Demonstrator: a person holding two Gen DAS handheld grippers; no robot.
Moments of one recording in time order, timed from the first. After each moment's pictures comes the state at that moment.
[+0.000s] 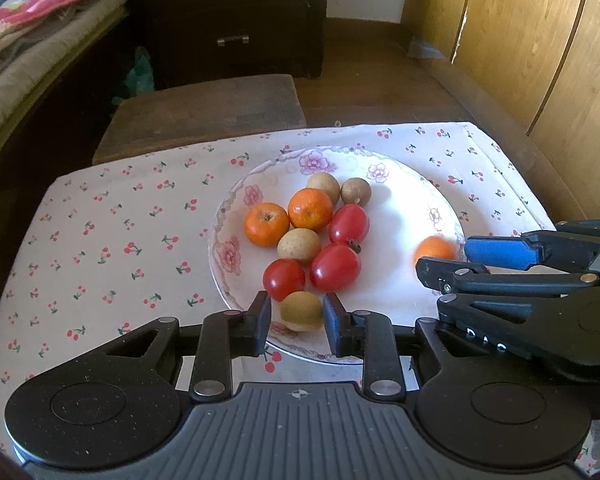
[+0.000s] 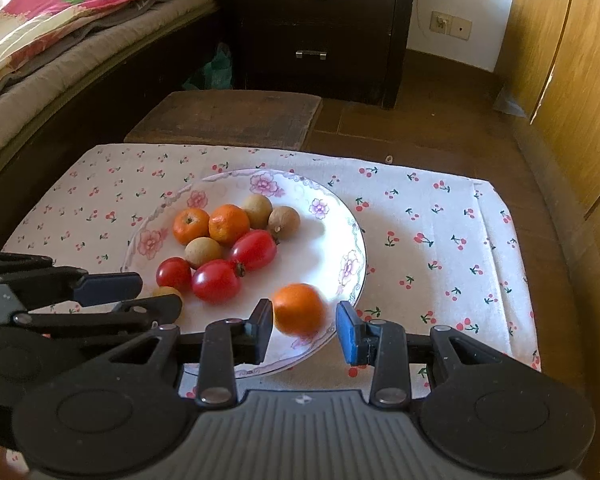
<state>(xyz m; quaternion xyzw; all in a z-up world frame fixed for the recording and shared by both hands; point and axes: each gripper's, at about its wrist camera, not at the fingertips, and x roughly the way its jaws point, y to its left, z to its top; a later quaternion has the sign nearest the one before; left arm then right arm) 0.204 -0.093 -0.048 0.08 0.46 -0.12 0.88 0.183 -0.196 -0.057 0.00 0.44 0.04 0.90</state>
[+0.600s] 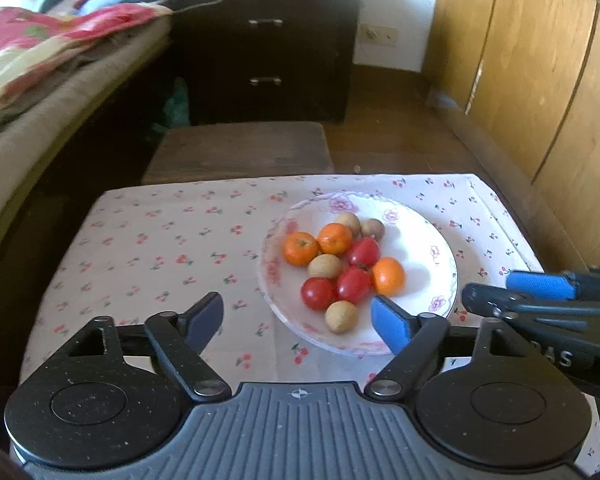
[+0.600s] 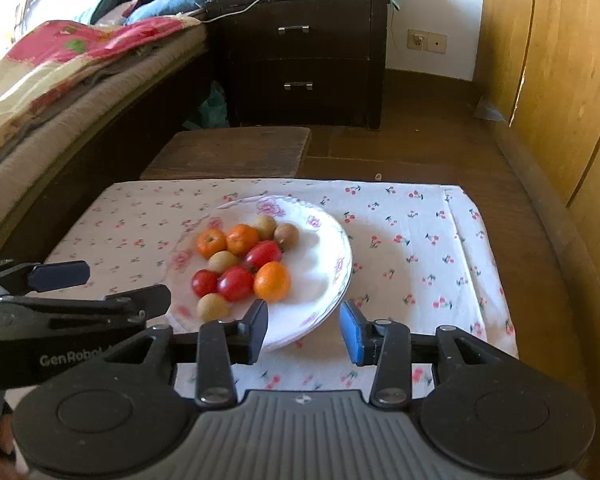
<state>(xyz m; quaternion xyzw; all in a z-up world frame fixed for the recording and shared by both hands) 0.162 -0.064 -0.006 0.04 0.40 -0.08 0.91 0.128 -0.203 -0.016 0.05 0.40 0.02 0.91</state>
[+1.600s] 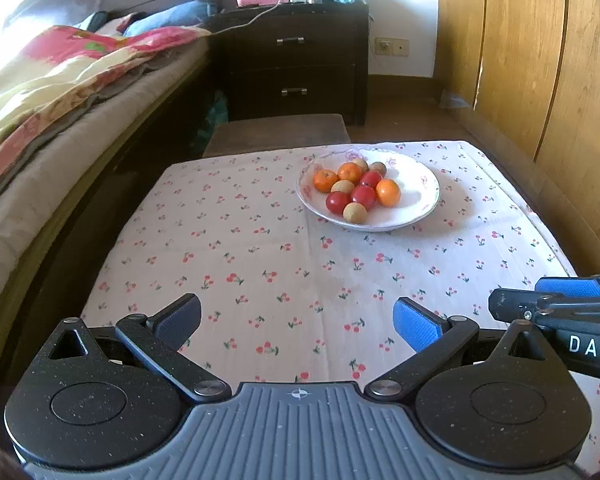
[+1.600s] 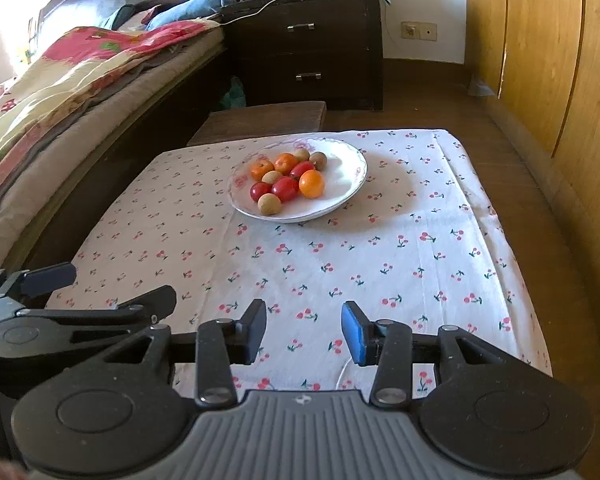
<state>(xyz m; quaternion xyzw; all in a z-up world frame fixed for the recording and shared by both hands) 0.020 -0.045 -0.004 0.07 0.37 -0.05 0.93 -0.014 -0.179 -0.013 0.08 0.40 0.03 0.91</state>
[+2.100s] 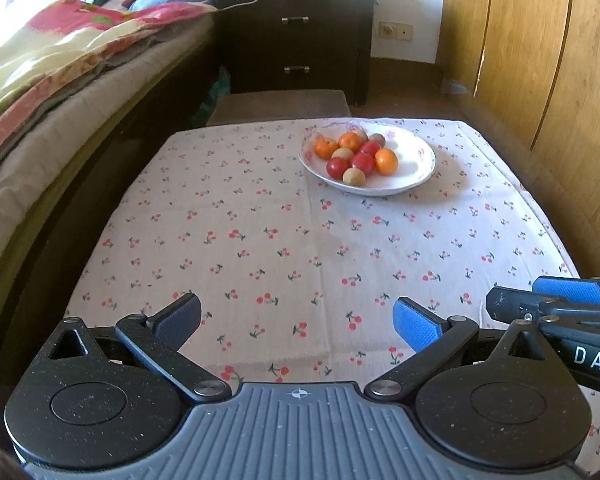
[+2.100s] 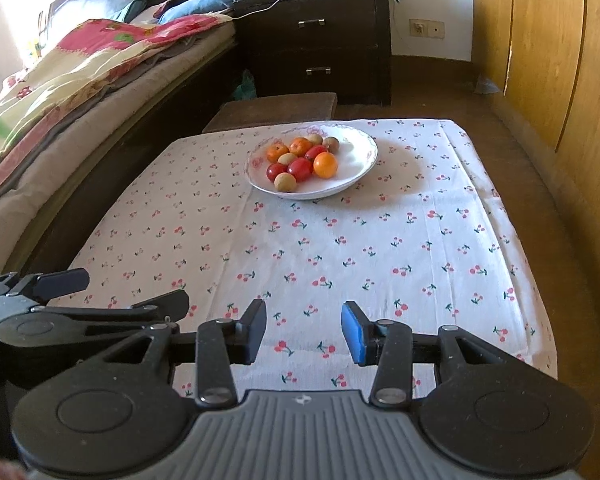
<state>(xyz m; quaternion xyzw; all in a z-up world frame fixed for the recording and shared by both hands) -0.005 -0.036 -0.010 0.06 0.40 -0.05 0.91 -0.042 -0.169 -0.015 0.08 0.40 0.04 0.91</state>
